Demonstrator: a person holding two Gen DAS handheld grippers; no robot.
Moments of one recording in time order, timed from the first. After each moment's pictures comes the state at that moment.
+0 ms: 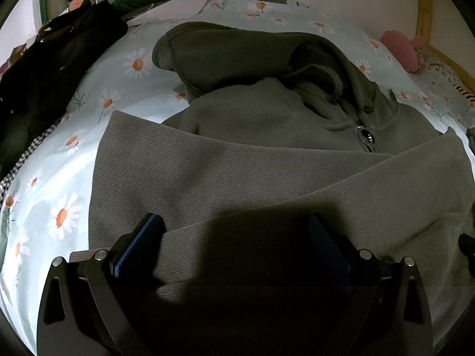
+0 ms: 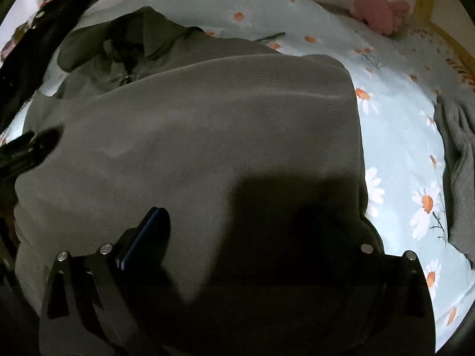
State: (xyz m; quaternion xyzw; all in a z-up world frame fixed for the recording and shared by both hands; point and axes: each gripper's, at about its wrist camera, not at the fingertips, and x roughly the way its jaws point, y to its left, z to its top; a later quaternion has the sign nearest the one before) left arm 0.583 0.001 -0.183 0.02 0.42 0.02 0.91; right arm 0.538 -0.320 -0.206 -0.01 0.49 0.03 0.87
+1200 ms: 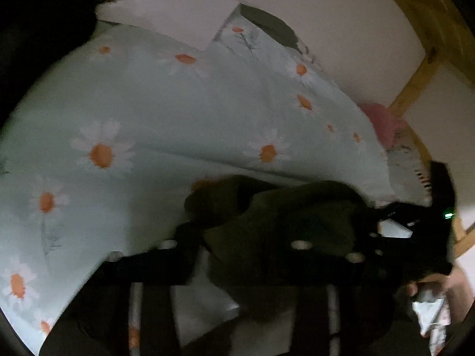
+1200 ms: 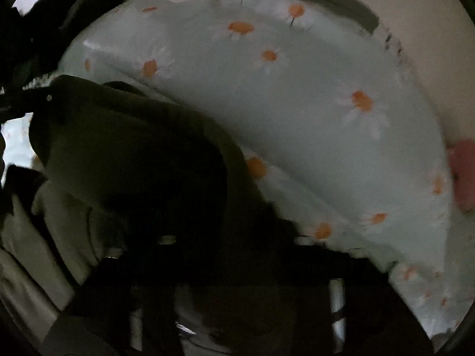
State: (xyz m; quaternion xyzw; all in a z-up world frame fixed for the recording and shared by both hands) left arm 0.783 0.126 -0.130 -0.16 0.41 -0.14 0.89; right arm 0.800 -0.149 -0.148 -0.18 0.45 0.19 0.85
